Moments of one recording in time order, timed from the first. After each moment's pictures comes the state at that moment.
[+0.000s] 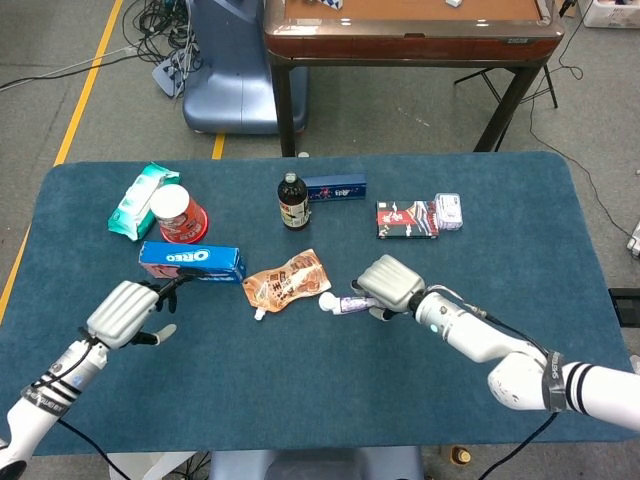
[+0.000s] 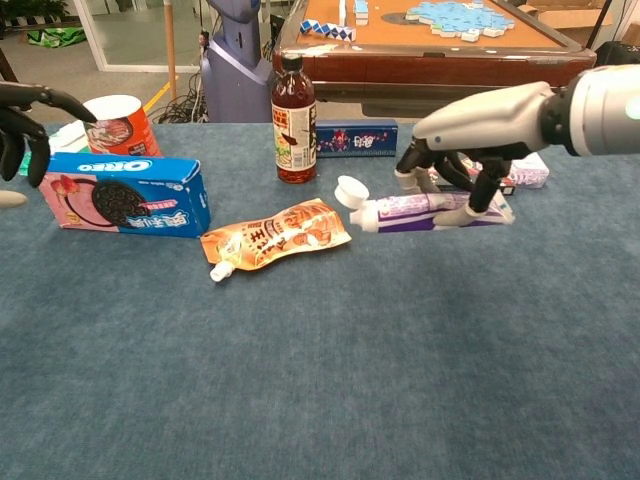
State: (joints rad) left arm -0.53 -1.03 -0.11 -1.71 1.60 1.02 -0.17; right arm 0.94 -1.20 0.18 -1.64 -1.26 0.52 -0.26
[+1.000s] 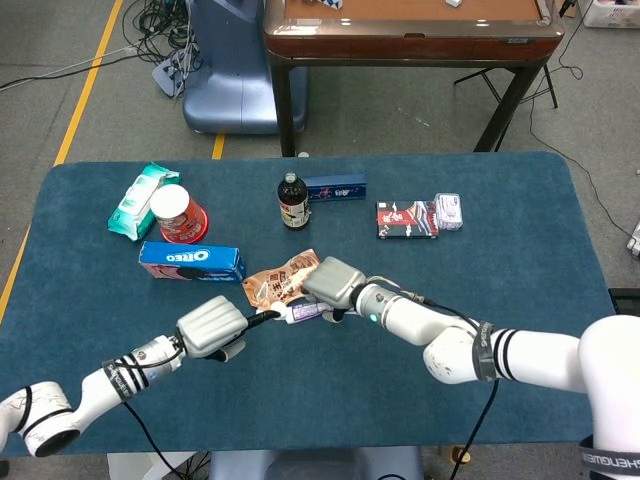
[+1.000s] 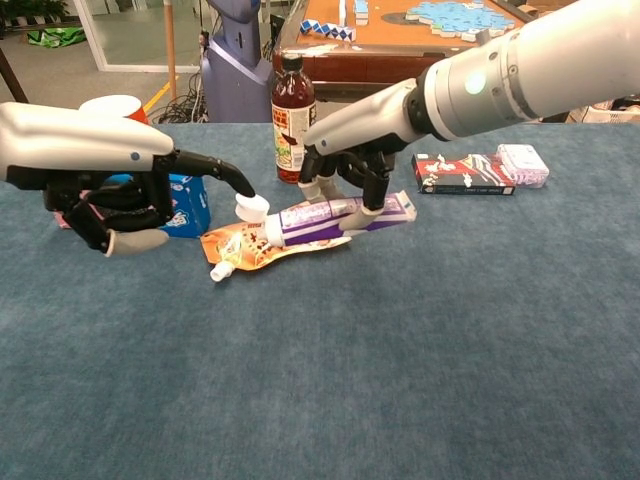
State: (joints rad) left arm -0.81 -1.10 -0.08 -1.79 1.64 0.74 -0.07; right arm 1.29 -1.29 0.08 -1.58 -0.94 0.44 -0.32
